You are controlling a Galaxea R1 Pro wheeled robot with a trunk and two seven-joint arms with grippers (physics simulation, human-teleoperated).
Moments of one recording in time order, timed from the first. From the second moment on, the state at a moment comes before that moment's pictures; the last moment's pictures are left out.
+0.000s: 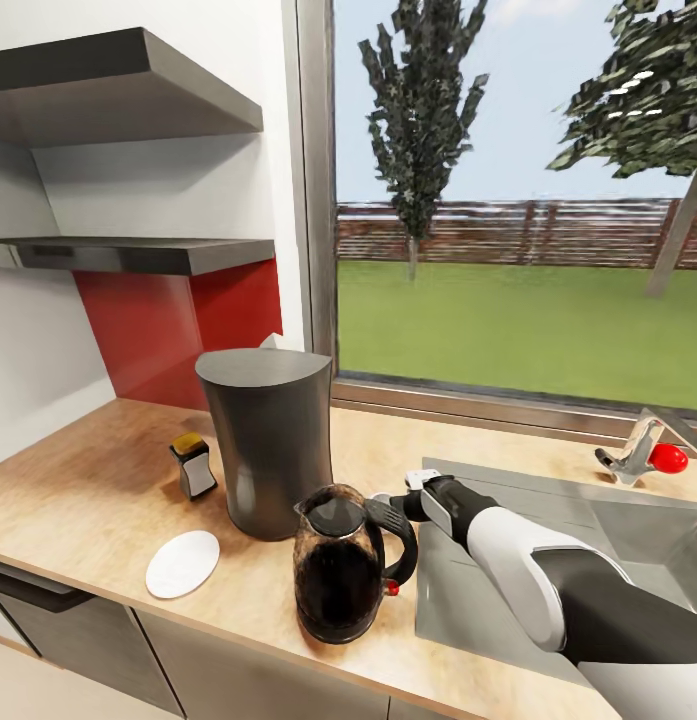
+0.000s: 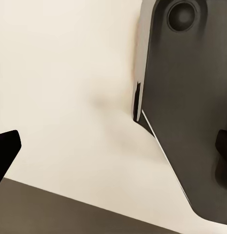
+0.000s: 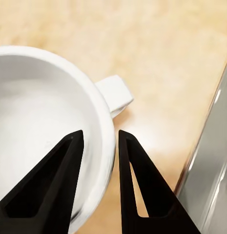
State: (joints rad) left arm -0.03 0.09 0.05 0.00 0.00 0.00 0.04; right arm -1.09 0.13 -0.01 -0.04 0.06 0.42 0.09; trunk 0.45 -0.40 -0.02
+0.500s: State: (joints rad) left arm -0.03 0.09 0.04 0.00 0.00 0.00 0.04; right arm -1.09 0.13 -0.01 -0.21 0.06 0.42 0.08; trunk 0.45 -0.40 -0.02
